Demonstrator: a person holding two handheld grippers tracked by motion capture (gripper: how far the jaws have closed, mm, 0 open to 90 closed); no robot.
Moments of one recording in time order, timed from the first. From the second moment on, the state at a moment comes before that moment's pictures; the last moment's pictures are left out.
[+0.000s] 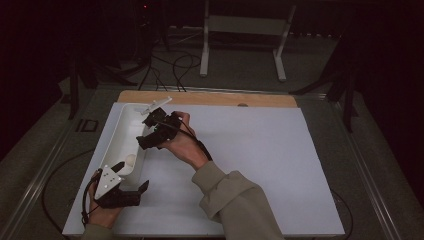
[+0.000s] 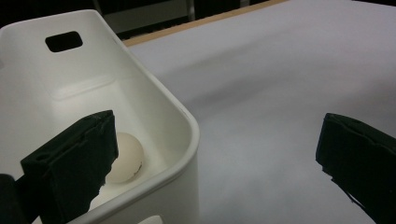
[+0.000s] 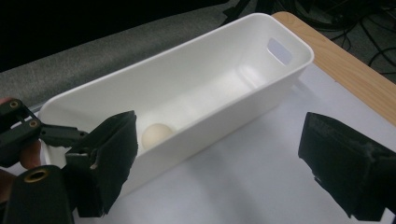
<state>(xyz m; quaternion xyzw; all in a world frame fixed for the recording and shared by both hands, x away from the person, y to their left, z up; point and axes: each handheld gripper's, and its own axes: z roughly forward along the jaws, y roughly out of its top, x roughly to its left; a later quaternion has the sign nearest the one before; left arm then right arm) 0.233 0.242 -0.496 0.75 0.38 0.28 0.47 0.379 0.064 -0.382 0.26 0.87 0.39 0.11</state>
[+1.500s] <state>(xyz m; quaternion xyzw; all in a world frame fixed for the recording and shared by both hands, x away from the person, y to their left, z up) 0.233 0.241 -0.497 0.75 0.38 0.29 0.46 0.367 -0.036 -0.405 0.32 0.85 0.40 0.13</state>
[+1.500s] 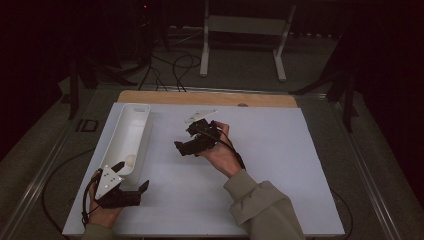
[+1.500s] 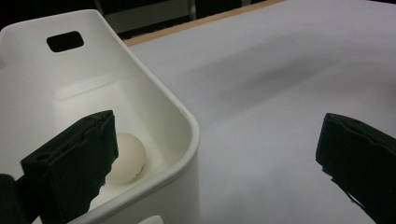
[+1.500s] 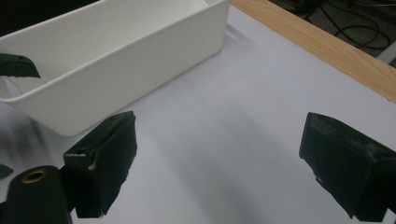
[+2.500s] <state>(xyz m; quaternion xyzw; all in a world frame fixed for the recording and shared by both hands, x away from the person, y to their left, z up) 0.233 0.241 -0.497 0.75 0.38 0.29 0.46 0.349 -0.108 -0.417 0.37 0.82 0.42 0.14</state>
